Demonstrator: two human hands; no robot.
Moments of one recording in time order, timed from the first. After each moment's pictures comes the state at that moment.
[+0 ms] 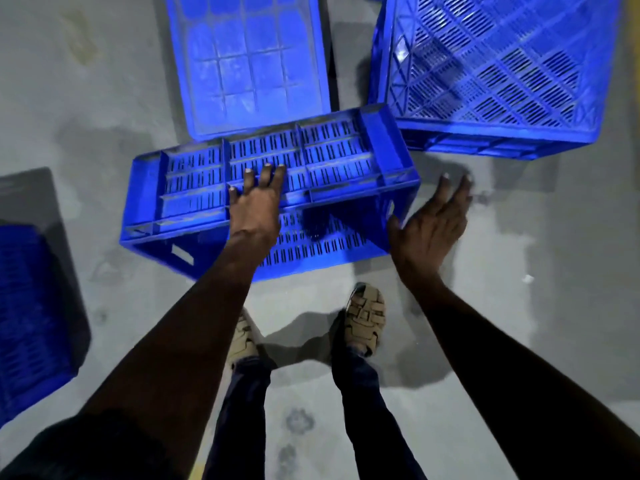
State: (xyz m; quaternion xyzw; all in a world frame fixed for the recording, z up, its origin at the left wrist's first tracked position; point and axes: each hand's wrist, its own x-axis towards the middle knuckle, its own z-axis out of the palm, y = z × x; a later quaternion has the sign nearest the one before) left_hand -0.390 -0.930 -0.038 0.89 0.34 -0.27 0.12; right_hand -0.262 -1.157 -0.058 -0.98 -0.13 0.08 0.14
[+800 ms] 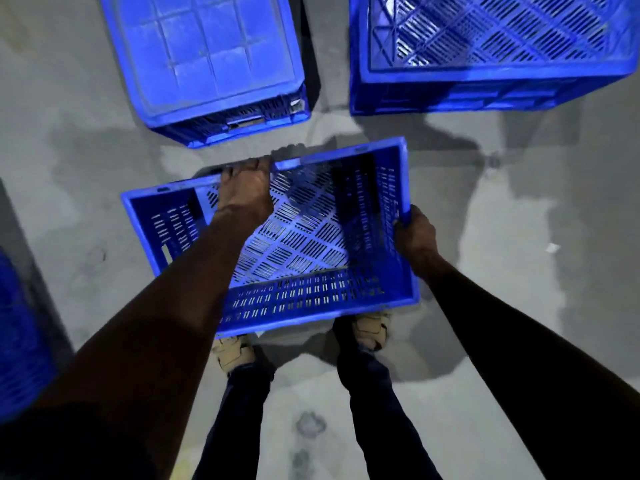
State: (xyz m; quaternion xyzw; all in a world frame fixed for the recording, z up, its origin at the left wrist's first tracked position) left_hand -0.368 -0.929 -0.124 0.91 0.30 -0.27 0.12; right_hand -0.264 -1.203 -0.157 -0.90 0.02 0.37 0.23
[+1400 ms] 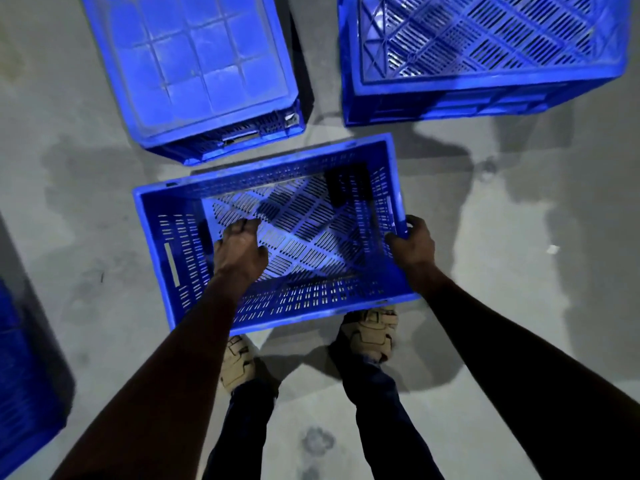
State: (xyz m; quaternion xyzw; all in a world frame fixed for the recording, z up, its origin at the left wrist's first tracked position) left_hand -0.439 -0.948 -0.157 0.86 0.37 -0.29 0.21; right_hand -0.274 -1.191 -0.148 -0.87 0.13 0.37 0.28
